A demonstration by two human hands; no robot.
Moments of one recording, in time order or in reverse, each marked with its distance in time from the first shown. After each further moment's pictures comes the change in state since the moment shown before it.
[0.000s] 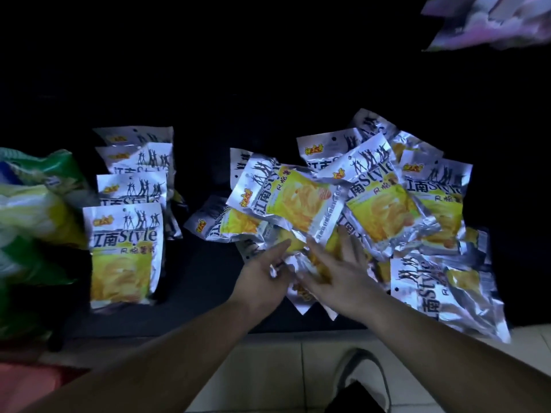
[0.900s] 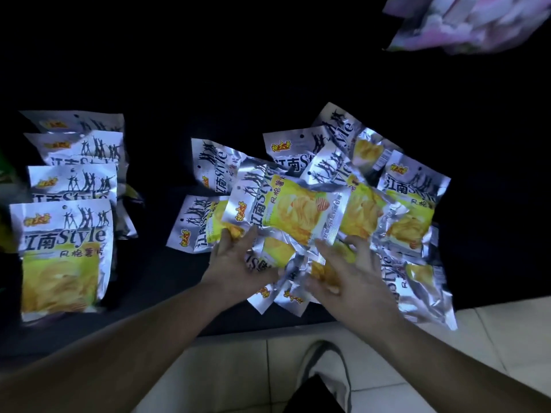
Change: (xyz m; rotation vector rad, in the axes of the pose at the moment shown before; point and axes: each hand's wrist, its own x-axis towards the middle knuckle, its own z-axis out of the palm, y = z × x) left_hand 0.024 0.011 0.005 0.364 -0.194 -0.095; right_hand -0.047 0.041 -0.023 -0.146 0.320 0.009
